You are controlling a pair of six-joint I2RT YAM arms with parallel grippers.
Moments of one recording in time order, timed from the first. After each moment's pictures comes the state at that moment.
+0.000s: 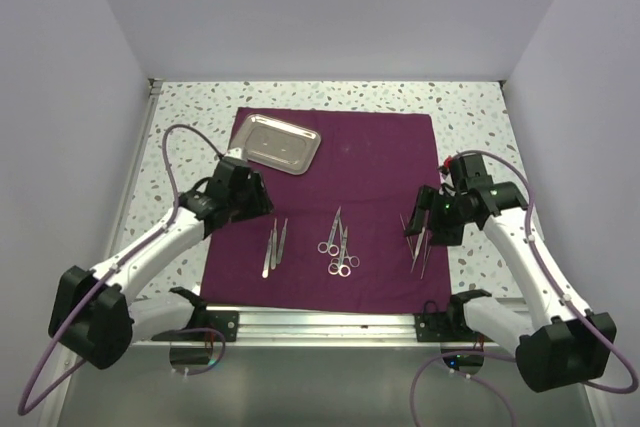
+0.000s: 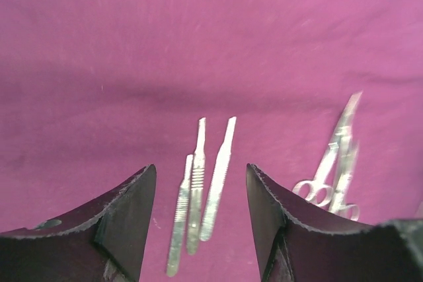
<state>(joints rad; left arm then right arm) -0.47 1.19 0.74 -0.45 -0.08 -0.67 0.19 1.06 0.92 -1.08 -0.24 0.47</state>
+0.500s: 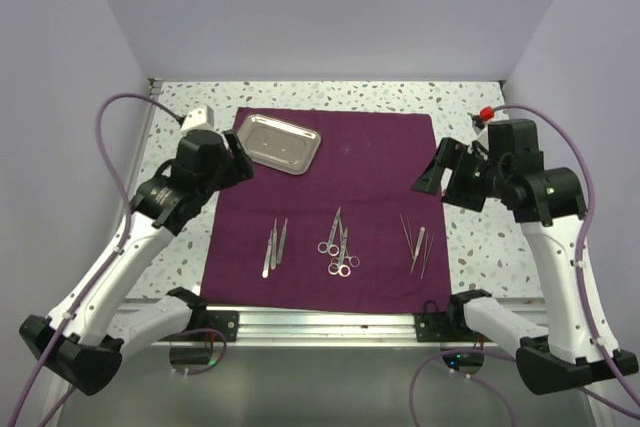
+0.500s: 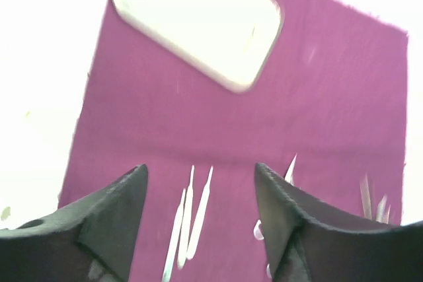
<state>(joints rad) -0.47 1.03 1.08 -0.70 -0.29 -0.65 0.19 1.04 1.42 -1.26 -0.24 0.54</state>
